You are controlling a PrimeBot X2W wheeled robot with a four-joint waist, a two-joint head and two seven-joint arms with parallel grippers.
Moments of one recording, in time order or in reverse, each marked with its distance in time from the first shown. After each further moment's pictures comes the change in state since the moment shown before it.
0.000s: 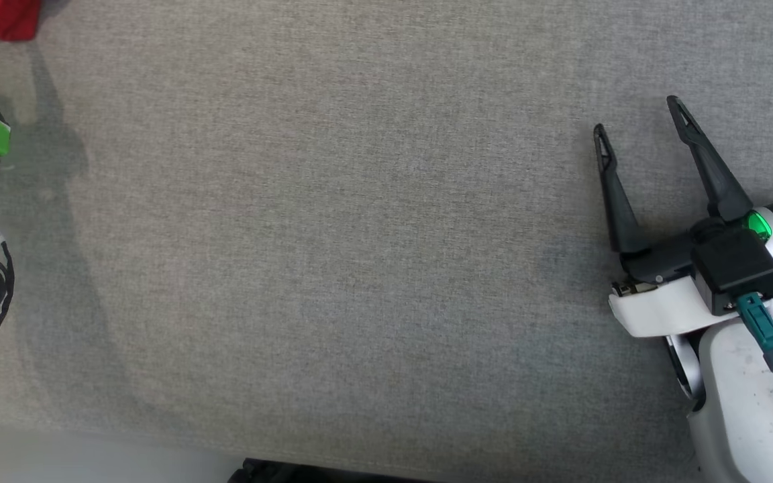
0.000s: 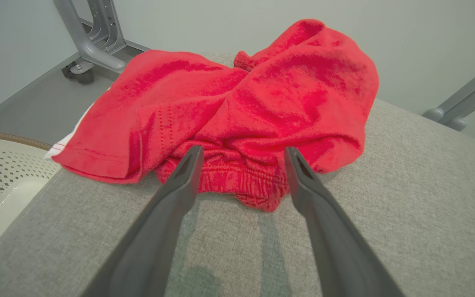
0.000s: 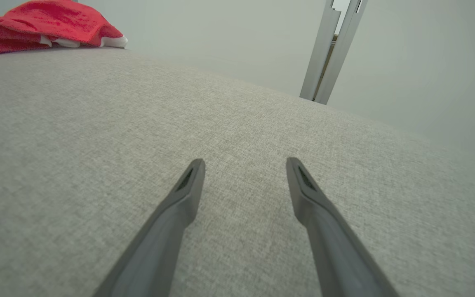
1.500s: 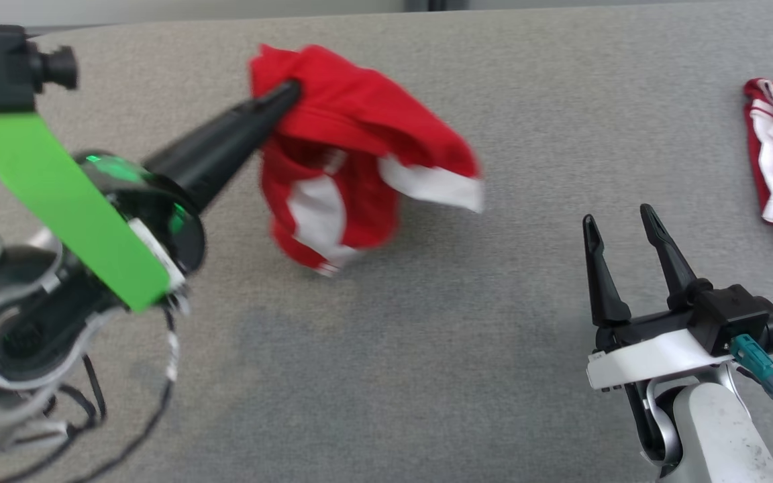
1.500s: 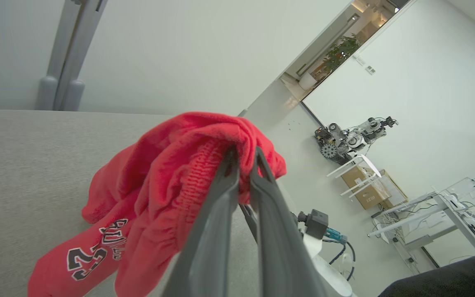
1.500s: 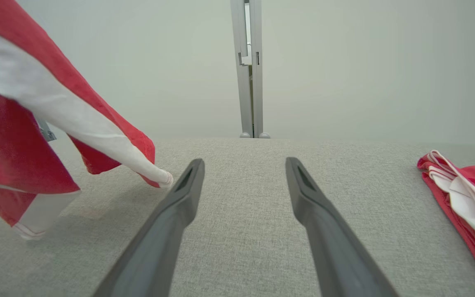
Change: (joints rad) left arm 0.151 0.270 -0.236 -1.215 -0.589 0.204 0.363; right arm 0.135 0.078 -0.011 0.163 0.297 0.000 -0.050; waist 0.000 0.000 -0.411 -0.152
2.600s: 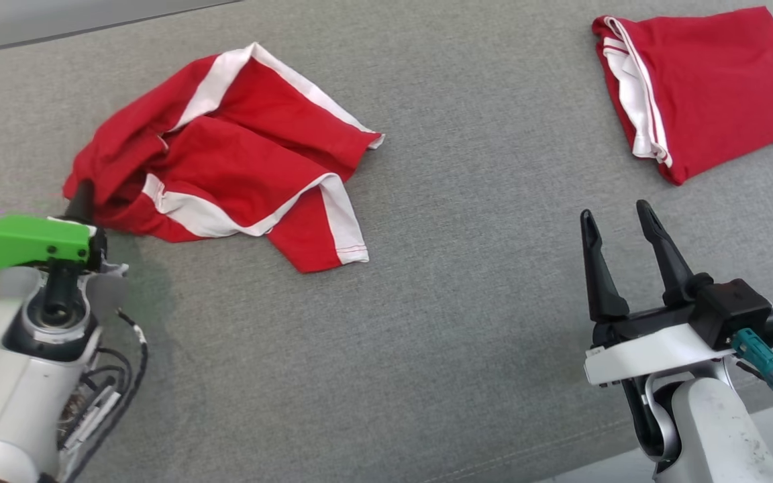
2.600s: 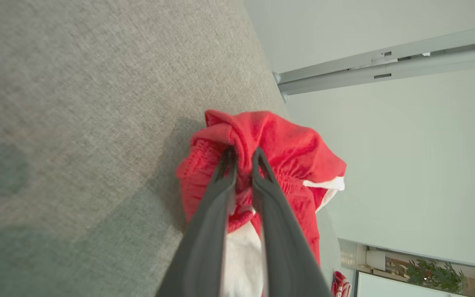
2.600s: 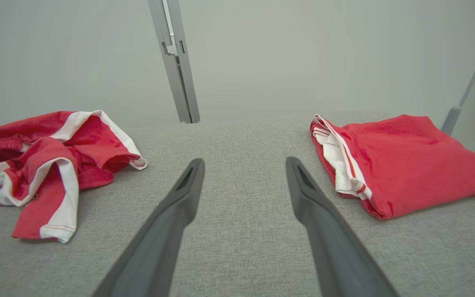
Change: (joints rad) left arm 0.208 -0.314 0.208 0.872 -0.216 0.102 -0.400; right arm -0.016 0.000 0.005 0.011 0.052 0.000 -0.001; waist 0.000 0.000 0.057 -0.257
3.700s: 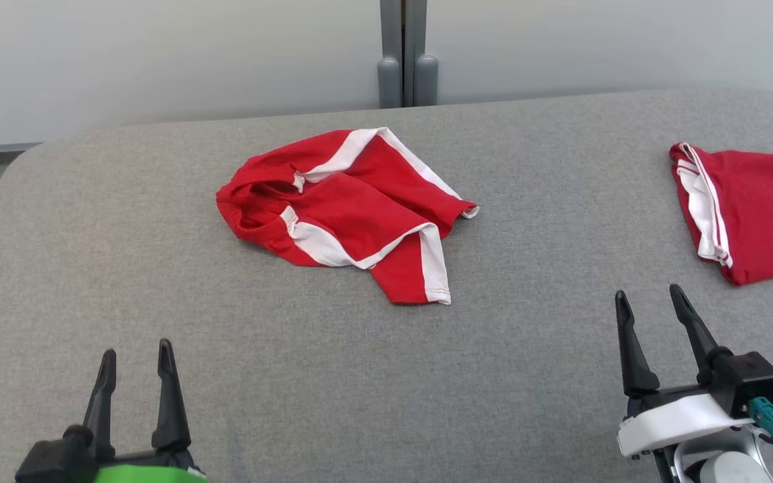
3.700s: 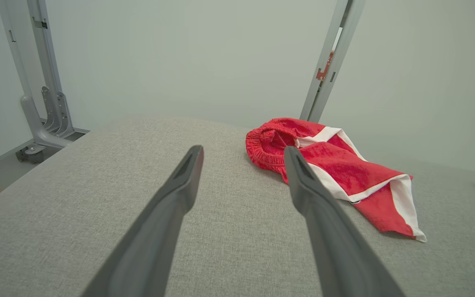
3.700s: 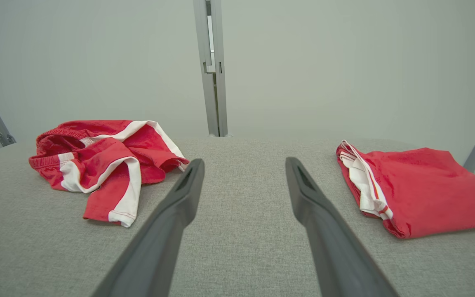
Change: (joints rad) left arm 0.750 -0.383 0.514 -0.474 1.597 -0.200 -0.059; right arm 0.174 0.000 -0.088 0.016 -0.074 0.000 0.000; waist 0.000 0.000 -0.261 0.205
